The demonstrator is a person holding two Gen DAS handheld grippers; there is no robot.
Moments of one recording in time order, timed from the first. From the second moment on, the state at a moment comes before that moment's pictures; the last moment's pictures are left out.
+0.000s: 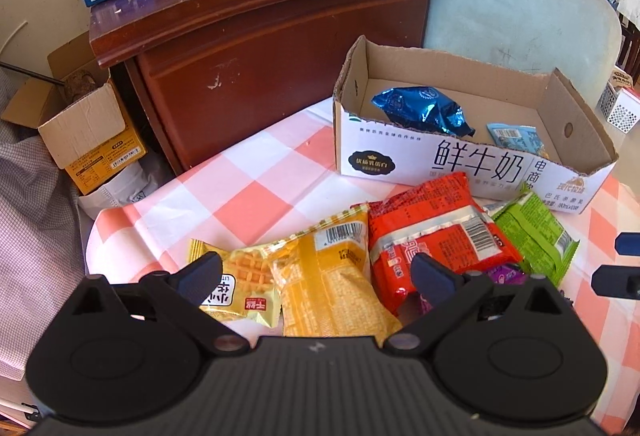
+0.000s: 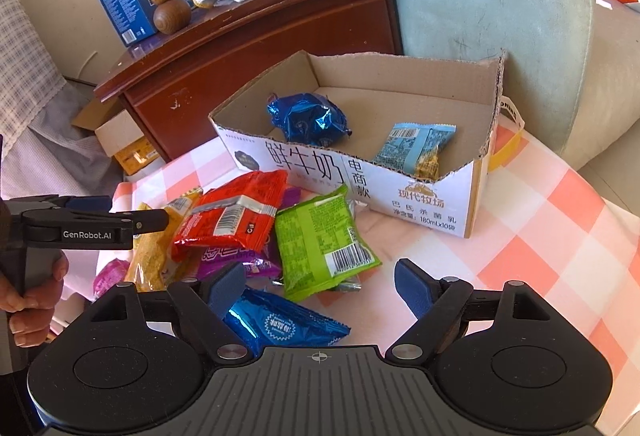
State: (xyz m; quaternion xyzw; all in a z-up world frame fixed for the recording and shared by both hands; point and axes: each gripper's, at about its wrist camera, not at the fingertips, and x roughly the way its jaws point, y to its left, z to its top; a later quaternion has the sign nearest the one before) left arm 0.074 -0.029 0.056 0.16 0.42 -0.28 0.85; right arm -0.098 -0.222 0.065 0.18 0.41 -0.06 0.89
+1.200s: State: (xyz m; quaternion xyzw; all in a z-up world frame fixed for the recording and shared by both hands) left arm 0.071 -0.045 0.010 0.22 0.45 -0.28 0.82; right arm -0.077 -0.186 0.017 0.25 0.49 -0.04 0.83
